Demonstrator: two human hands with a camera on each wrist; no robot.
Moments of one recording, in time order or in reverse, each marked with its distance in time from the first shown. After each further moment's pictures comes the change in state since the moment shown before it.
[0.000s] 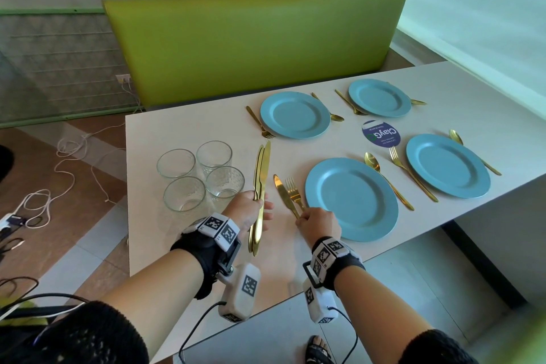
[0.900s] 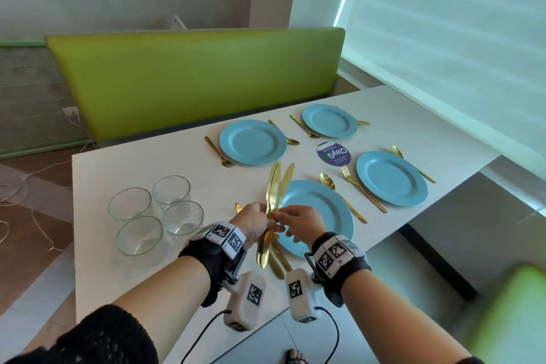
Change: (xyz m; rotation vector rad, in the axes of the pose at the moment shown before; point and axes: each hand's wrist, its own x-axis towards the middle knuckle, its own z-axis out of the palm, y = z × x) left_hand 0.003 0.038 0.068 0.123 -0.292 0.050; right_hand 0.004 0.004 -0.082 0.523 -0.127 -0.085
